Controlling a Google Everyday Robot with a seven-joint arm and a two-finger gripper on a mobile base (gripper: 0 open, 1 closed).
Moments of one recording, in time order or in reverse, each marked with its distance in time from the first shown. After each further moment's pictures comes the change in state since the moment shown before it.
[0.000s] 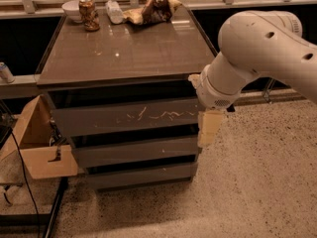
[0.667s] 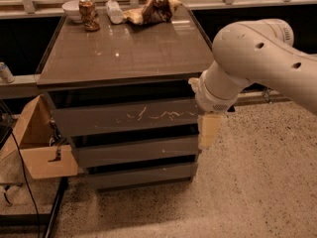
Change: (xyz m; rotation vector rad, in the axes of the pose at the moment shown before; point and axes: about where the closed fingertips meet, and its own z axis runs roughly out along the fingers) arm 0.008 -0.001 0.015 0.014 0.044 -0.017
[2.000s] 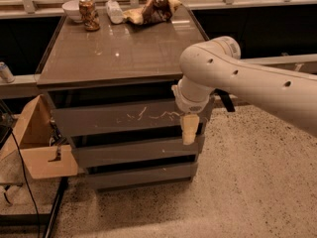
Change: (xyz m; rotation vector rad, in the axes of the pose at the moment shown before) arm -0.009 -0.038 0.091 -0.029 0.047 -0.079
